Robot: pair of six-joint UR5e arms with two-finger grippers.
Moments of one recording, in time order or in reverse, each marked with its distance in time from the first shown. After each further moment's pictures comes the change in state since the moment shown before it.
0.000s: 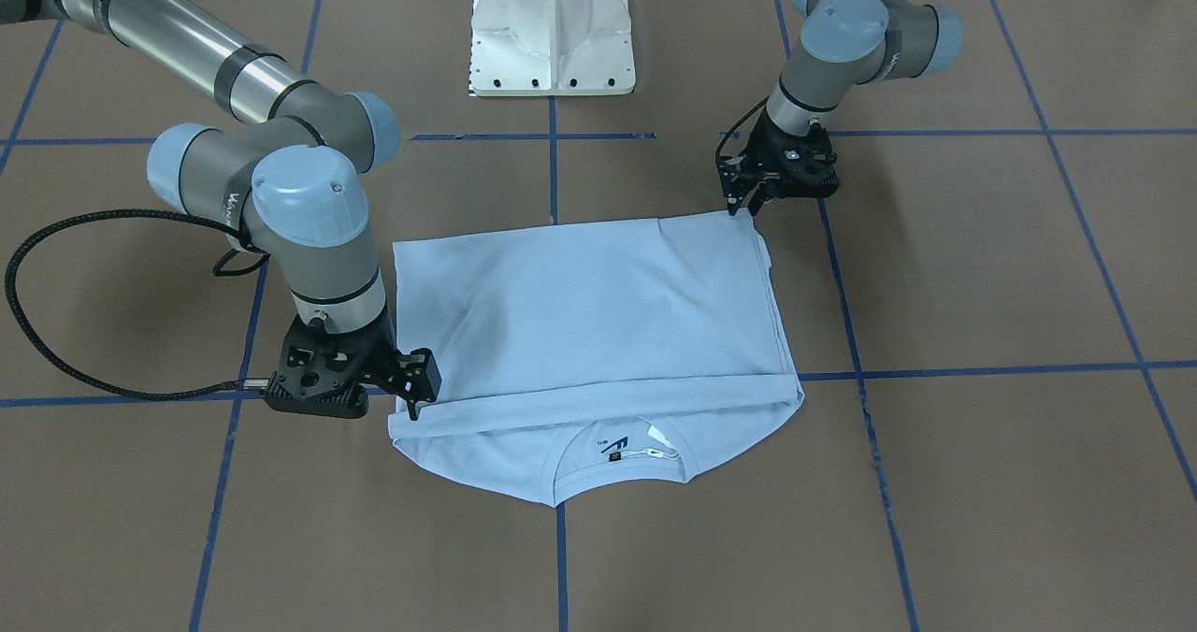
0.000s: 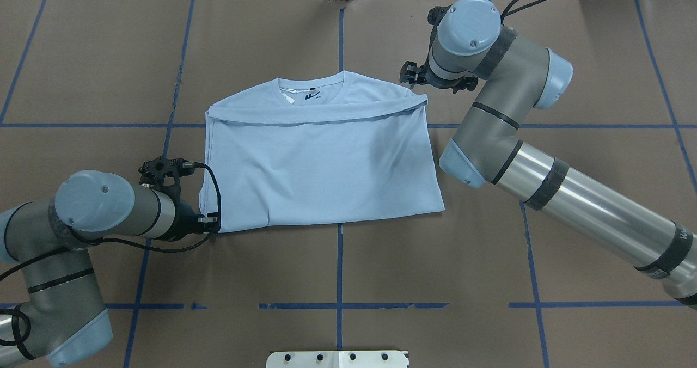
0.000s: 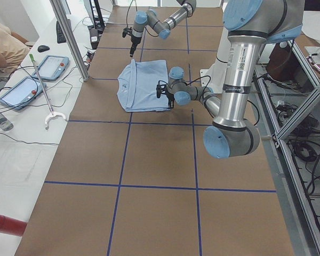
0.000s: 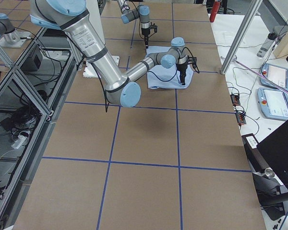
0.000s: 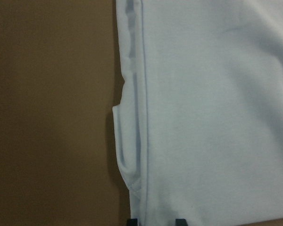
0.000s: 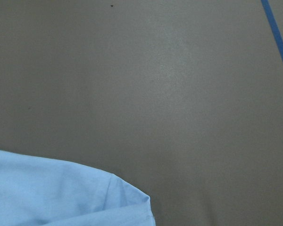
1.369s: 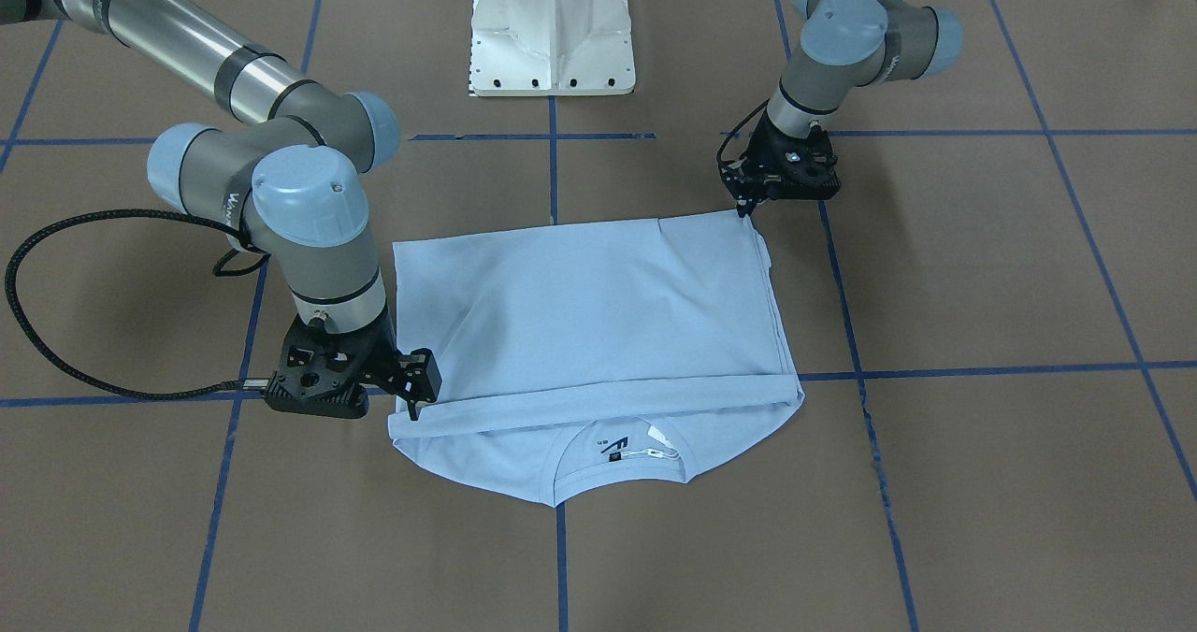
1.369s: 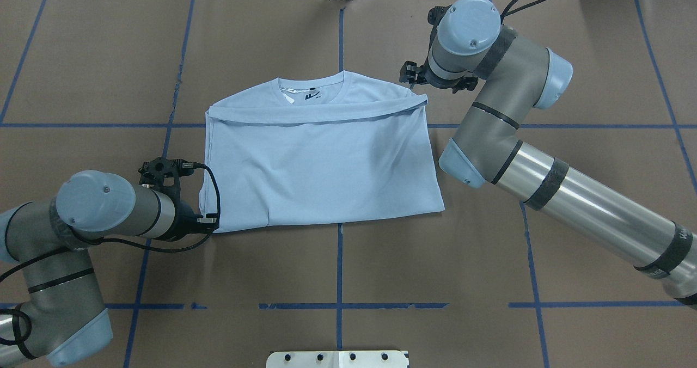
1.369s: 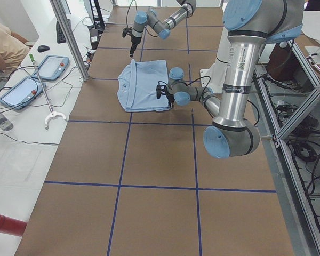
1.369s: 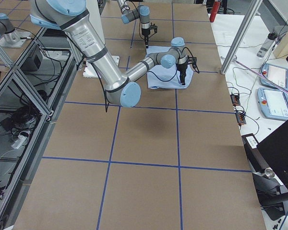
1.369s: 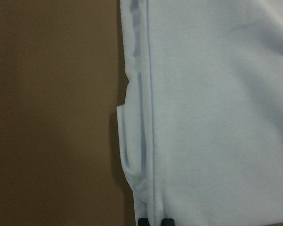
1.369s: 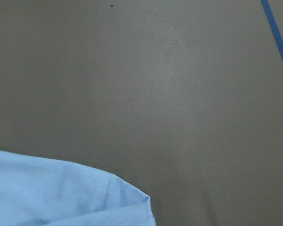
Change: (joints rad) left arm -0.002 0.003 0.002 0.004 0.001 0.000; right arm -0.001 0.001 0.000 0.000 0.000 0.004
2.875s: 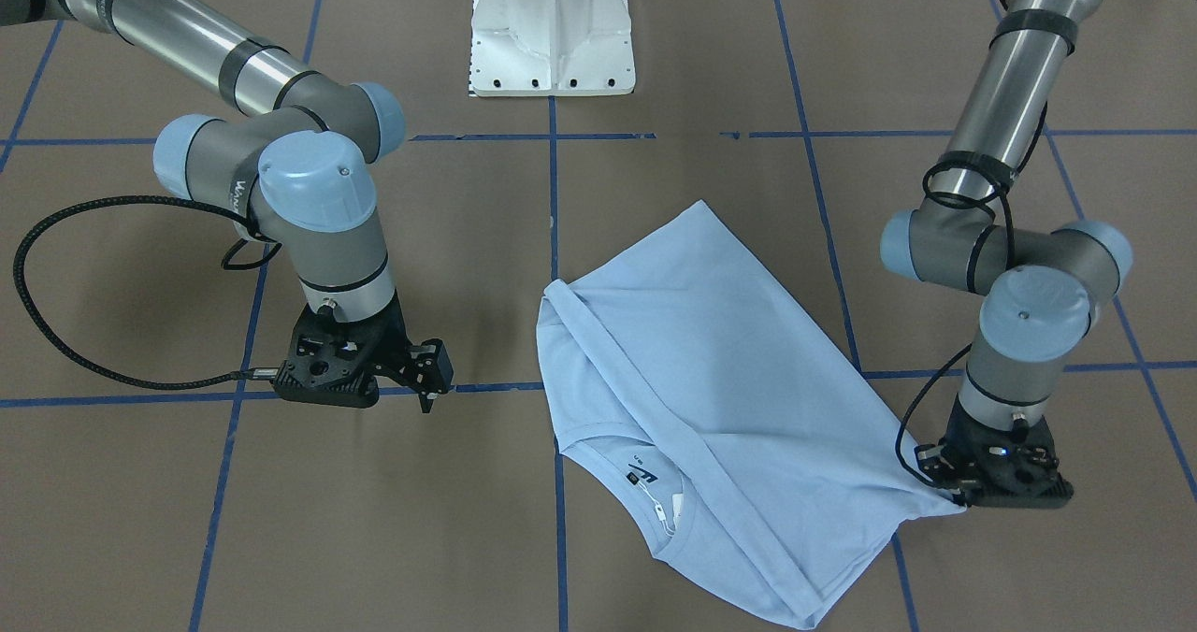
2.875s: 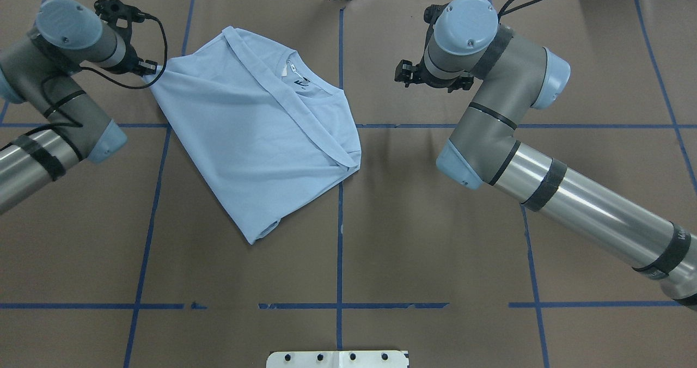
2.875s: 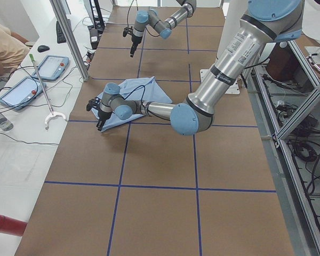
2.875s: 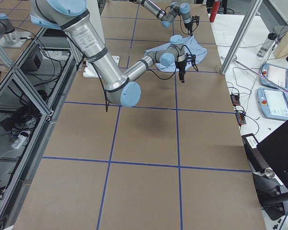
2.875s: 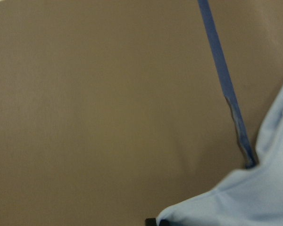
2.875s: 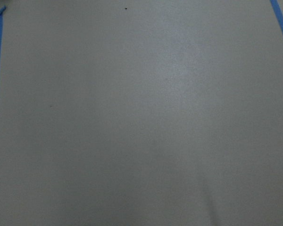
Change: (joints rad) left arm -0.505 -0.503 0.935 -0.231 0.092 0.659; right arm -0.012 0.002 0.034 0.000 -0.001 0.026
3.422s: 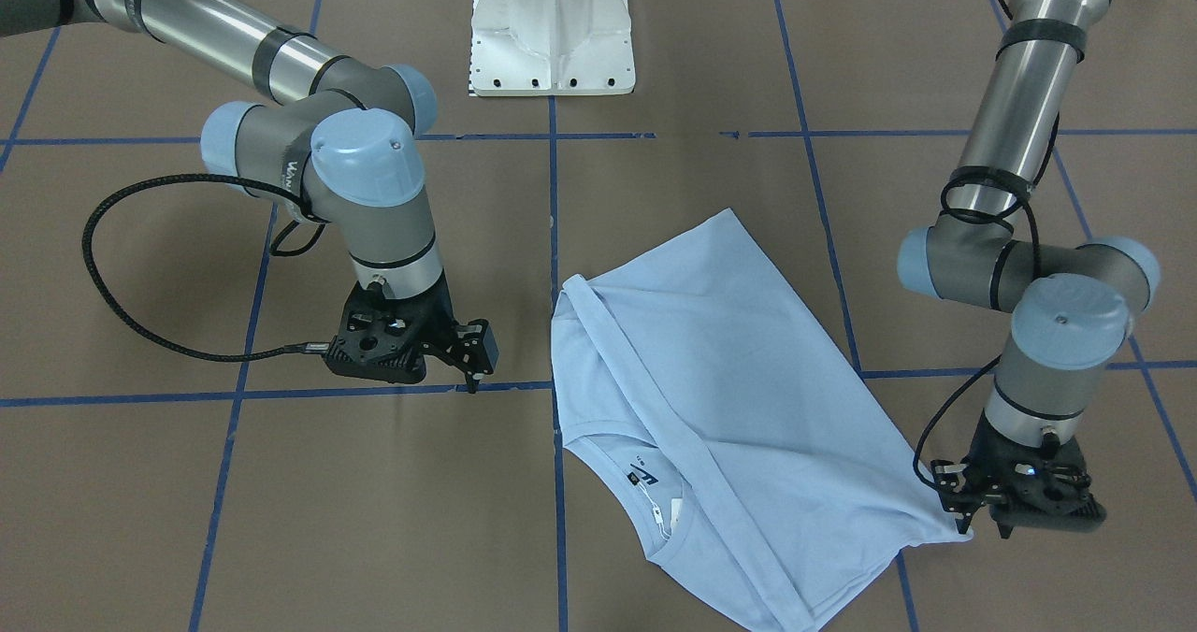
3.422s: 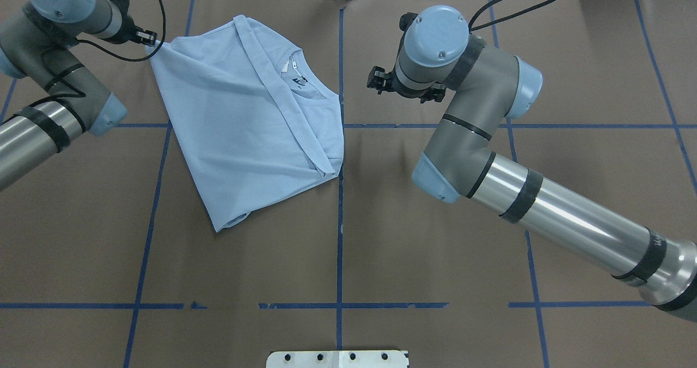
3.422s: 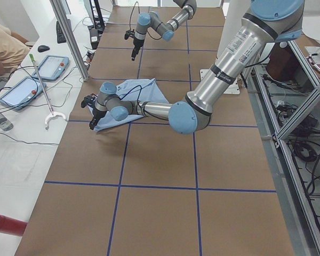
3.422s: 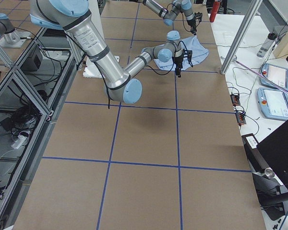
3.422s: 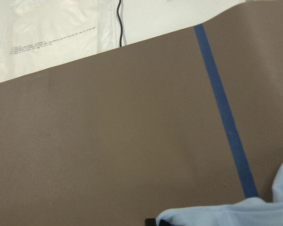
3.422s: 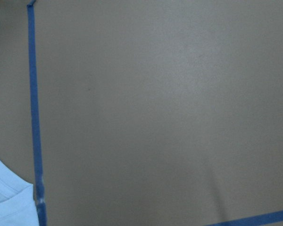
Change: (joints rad) left arm -0.053 0.046 -0.054 -0.082 -0.067 0.091; right arm -0.059 0.071 -0.025 -0.003 -0.014 0.120
